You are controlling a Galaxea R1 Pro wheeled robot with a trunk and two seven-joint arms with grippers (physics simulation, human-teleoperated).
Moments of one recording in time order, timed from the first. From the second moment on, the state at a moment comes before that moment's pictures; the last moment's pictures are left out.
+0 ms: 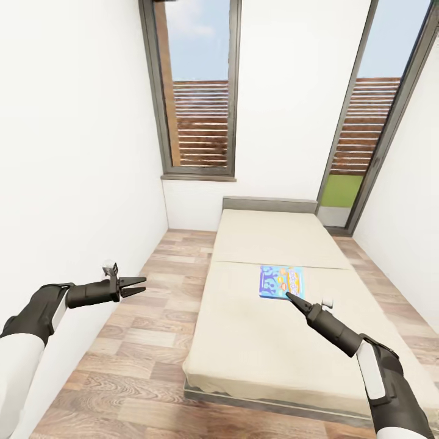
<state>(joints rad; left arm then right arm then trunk) -0.86 0.32 0.22 -0.63 -0.02 0.87 -1.52 -0.43 -0.03 -0.46 -1.13 -0.43 0.76 1.01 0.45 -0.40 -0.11</state>
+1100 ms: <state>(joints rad) -0.86 0.33 0.22 -0.63 -0.02 0.87 -1.52 -0.43 -0.03 -0.51 -1.11 -0.43 0.76 1.03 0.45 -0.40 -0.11</state>
